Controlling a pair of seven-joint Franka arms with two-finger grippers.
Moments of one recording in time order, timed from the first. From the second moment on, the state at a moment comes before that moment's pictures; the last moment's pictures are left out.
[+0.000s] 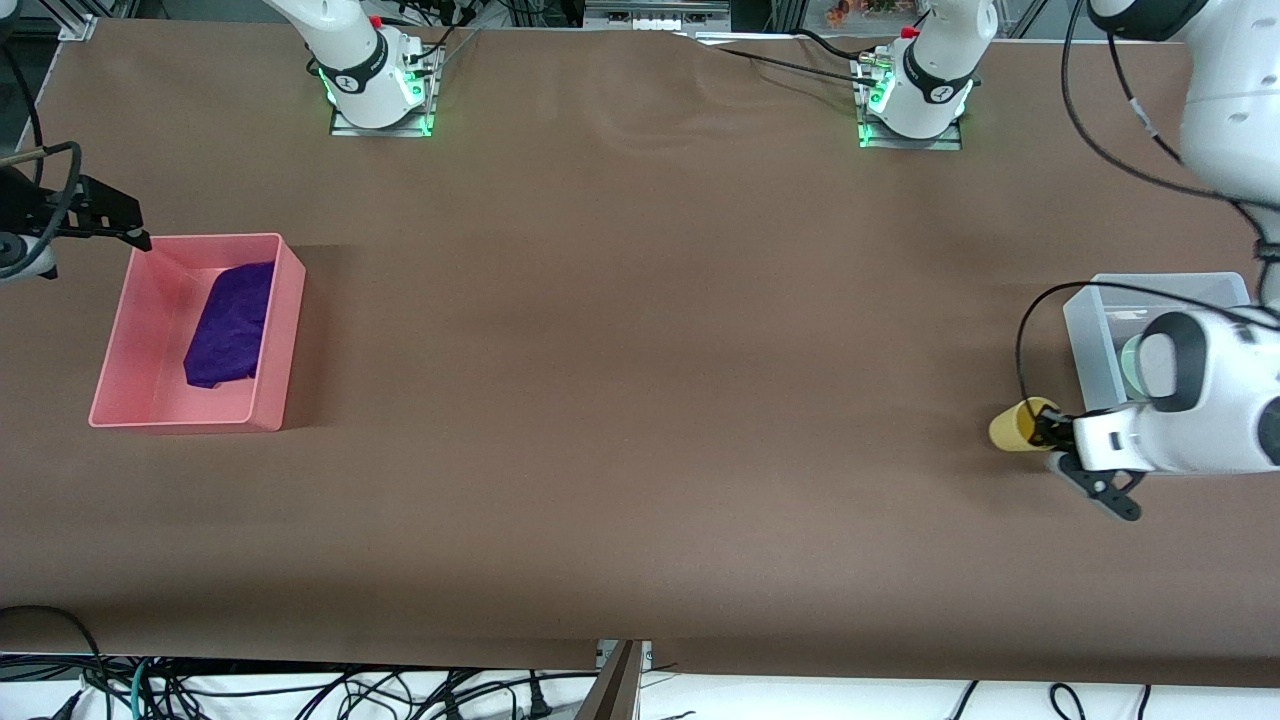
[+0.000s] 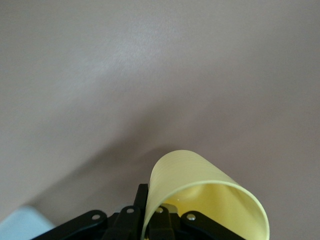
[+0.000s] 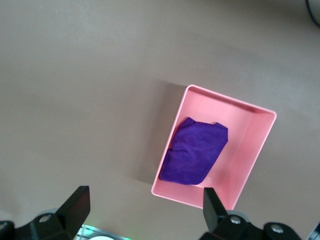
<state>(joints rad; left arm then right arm) 0.37 0.71 -0.27 -1.38 0.13 1.88 0.70 0.14 0.16 -0.16 -1.37 -0.01 1.44 -0.32</state>
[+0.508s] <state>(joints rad) 0.50 0.64 -0.16 -1.36 0.28 1.84 0.99 0.14 0.16 -0.15 -1.38 -0.01 1.42 -0.24</state>
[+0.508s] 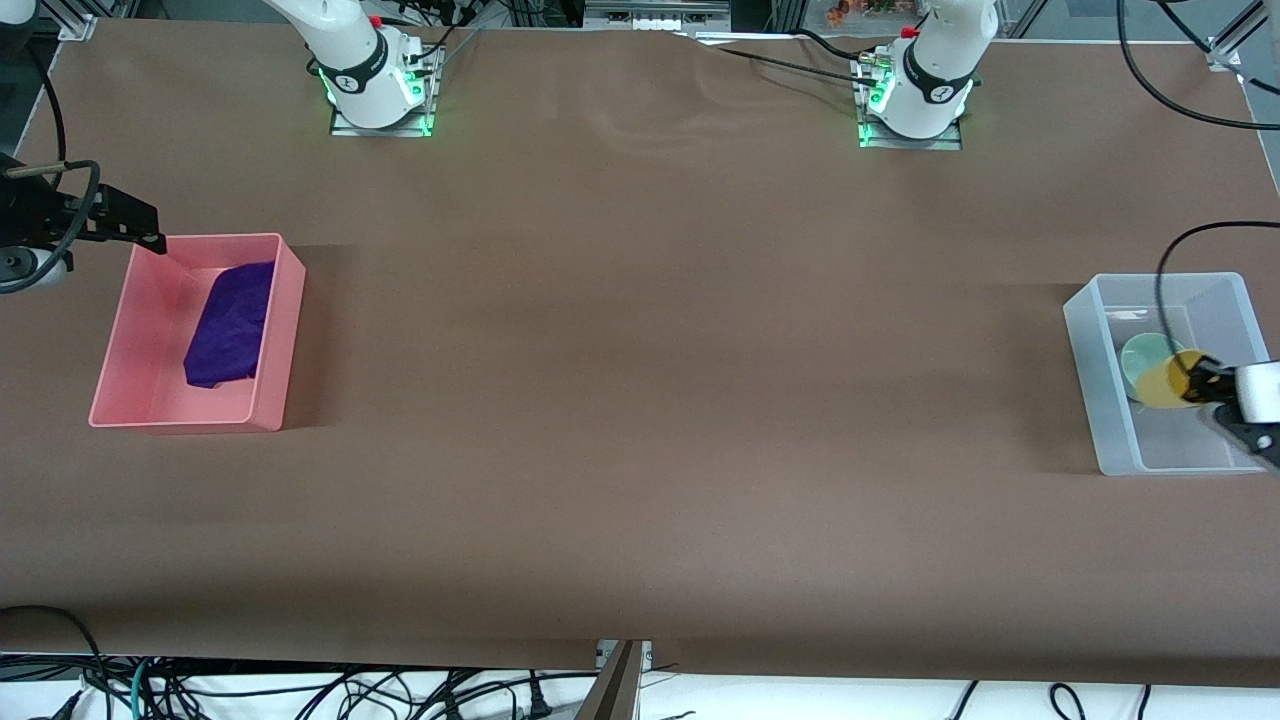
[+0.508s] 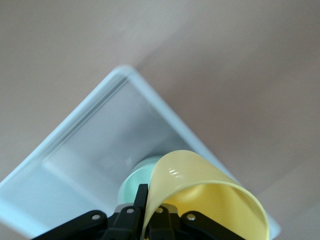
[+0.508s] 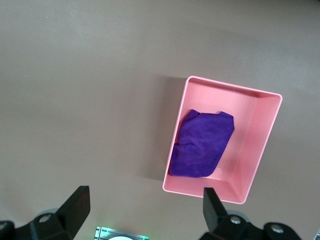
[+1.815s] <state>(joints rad) 0.59 0.50 -0.39 -1.42 0.26 1.73 0.88 0.14 0.16 -0.15 -1.38 -0.01 1.42 -0.24</state>
